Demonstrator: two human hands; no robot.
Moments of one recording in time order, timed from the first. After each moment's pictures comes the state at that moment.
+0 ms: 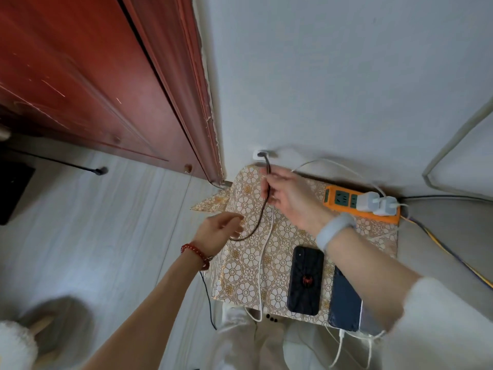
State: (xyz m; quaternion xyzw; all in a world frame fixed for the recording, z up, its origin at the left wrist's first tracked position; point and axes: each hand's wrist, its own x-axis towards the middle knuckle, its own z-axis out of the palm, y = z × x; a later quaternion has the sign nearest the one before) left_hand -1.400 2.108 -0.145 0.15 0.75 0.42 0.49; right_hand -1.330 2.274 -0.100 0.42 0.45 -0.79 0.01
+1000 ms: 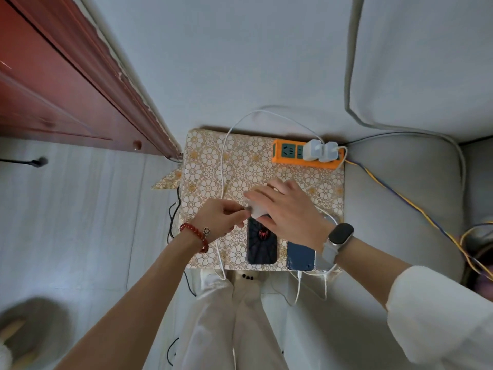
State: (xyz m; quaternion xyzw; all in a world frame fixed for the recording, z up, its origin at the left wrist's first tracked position) left_hand -1.313 2.153 -0.113 0.22 0.69 0.34 0.61; right_hand -1.175 2.268 -0.105 0.10 0.99 -0.06 0.09
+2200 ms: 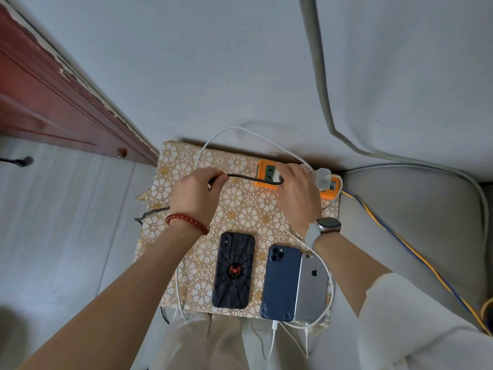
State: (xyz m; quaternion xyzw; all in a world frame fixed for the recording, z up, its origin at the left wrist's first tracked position) left_hand -1.308 2.241 -0.159 0.30 0.87 0.33 0.22; right_hand -1.170 2.374 -0.186 0.34 0.93 -0.14 -0.01
